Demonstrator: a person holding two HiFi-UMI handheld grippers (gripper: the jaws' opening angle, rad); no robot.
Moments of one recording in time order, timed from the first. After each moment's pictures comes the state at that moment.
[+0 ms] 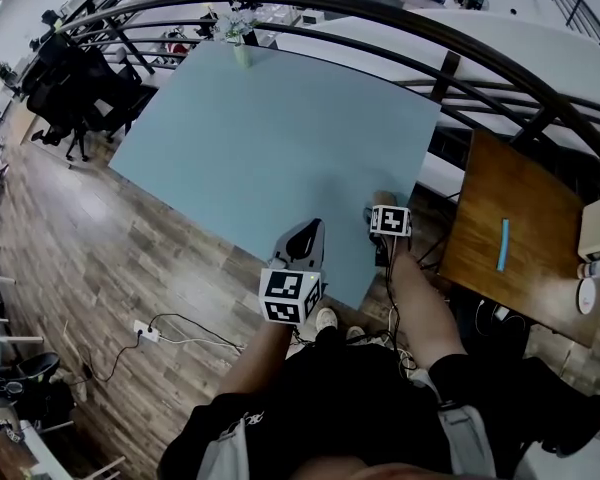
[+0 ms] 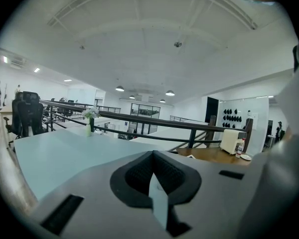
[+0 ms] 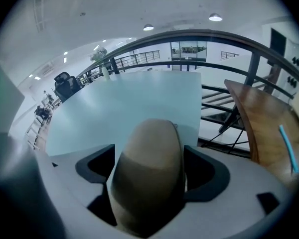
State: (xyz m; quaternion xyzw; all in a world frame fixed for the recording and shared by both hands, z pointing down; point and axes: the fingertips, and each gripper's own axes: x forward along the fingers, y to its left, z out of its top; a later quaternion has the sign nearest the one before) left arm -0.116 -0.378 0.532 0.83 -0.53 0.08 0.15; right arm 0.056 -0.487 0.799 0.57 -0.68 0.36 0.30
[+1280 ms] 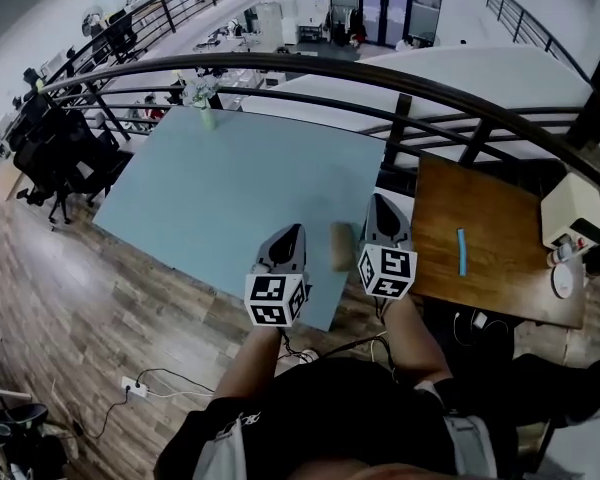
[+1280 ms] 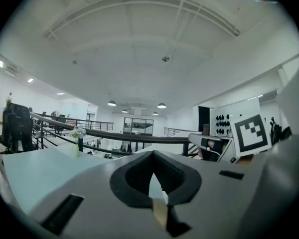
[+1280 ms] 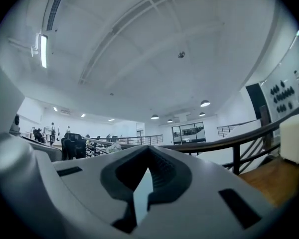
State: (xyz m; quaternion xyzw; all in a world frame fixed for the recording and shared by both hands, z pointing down) left arm -0.060 -0.377 0.455 0.86 -0.51 0.03 0.08; right arm 0.106 -0.416 0.439 0.66 -0.75 0.00 -0.04
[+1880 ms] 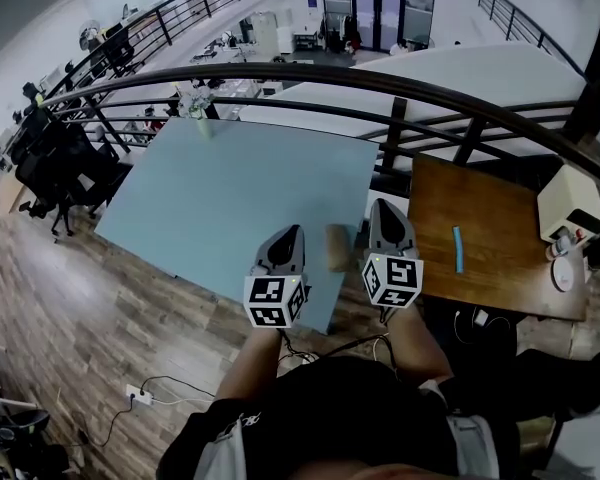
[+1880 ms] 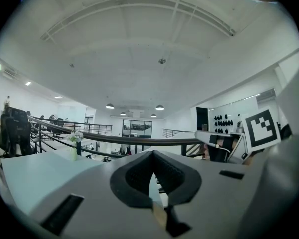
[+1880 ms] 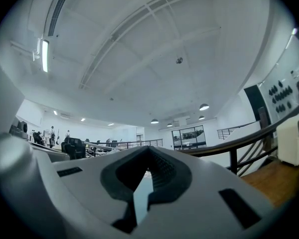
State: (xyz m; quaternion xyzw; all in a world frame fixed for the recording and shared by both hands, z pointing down) left arm -0.044 -0.366 0.443 0.86 -0.50 0.02 0.06; right arm 0.127 -0.382 0.417 0.66 -0.75 -0.02 -0.07
